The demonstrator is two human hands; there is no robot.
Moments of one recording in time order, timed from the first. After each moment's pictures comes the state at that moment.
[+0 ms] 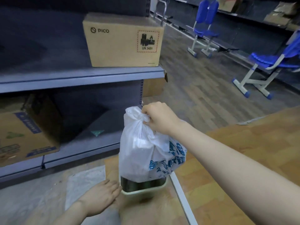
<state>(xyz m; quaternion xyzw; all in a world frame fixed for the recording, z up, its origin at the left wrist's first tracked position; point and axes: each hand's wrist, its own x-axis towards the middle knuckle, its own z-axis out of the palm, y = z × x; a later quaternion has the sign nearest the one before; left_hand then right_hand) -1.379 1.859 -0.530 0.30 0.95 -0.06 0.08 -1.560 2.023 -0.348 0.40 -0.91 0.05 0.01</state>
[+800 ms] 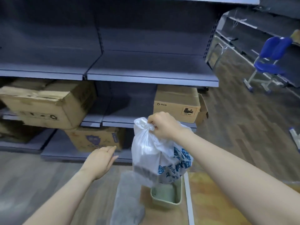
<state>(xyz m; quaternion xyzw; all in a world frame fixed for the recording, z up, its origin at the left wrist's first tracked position) -1.275 1.801 -0.085 -0.23 0.97 0.00 0.05 -1.484 1.940 0.015 0.56 -0.82 0.10 -0.04</state>
